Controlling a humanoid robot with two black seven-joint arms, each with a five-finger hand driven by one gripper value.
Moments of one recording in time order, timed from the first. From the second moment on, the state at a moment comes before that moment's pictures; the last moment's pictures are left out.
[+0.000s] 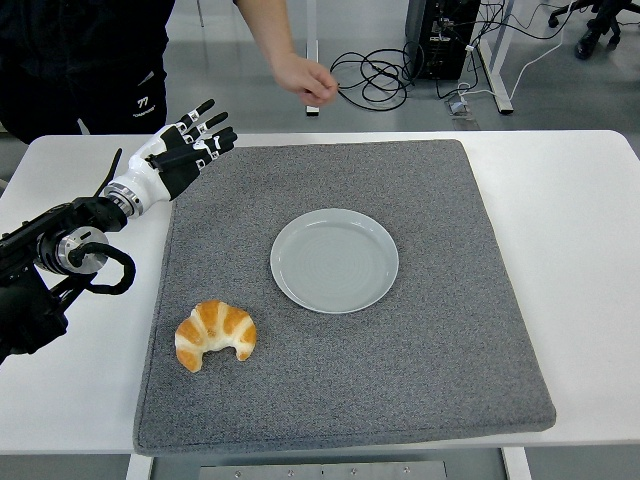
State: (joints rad) left arm -0.91 0.26 -0.54 -0.64 0.05 -0.30 -0.19; right arm -0.03 0.00 -0.01 0.20 -0.10 -0.05 0.23
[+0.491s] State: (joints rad) left arm -0.91 0.26 -0.54 -0.64 0.05 -0.30 -0.19; right arm -0.03 0.00 -0.01 0.20 -0.10 -0.05 0.23
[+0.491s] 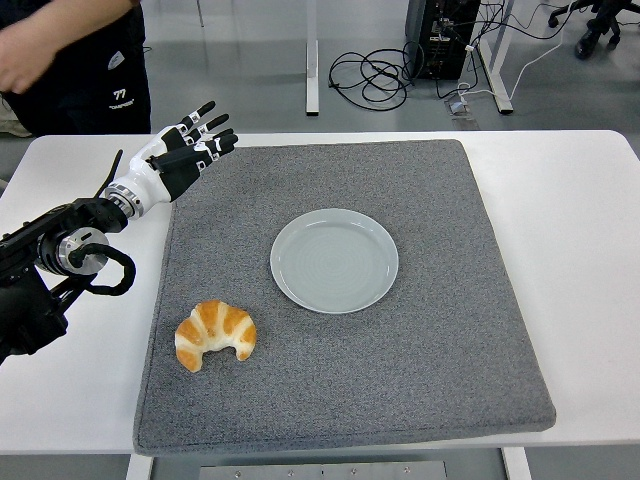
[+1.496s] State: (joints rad) left arm -0.90 0.26 -0.53 -0.64 0.06 -0.30 -0.19; right arm -0.03 0.00 -0.01 0.20 -0.10 -0.05 0.23
